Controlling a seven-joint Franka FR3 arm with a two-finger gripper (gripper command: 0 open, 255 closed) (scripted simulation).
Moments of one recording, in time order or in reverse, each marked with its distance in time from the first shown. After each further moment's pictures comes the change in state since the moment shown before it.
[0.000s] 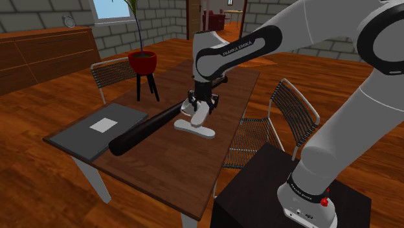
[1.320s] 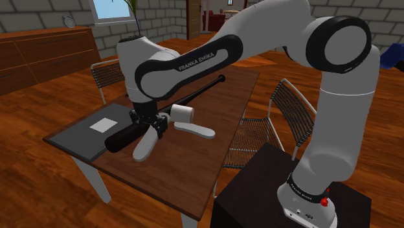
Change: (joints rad) arm 0.267 0.411 0.219 0.464 -0.201 -0.111 0.558
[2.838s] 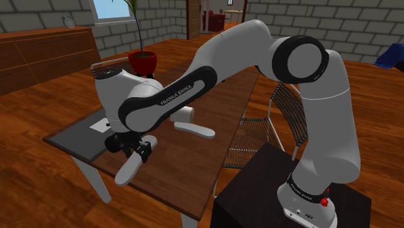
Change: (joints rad) arm 0.145 0.246 -0.022 0.128 -0.136 0.081 0.163
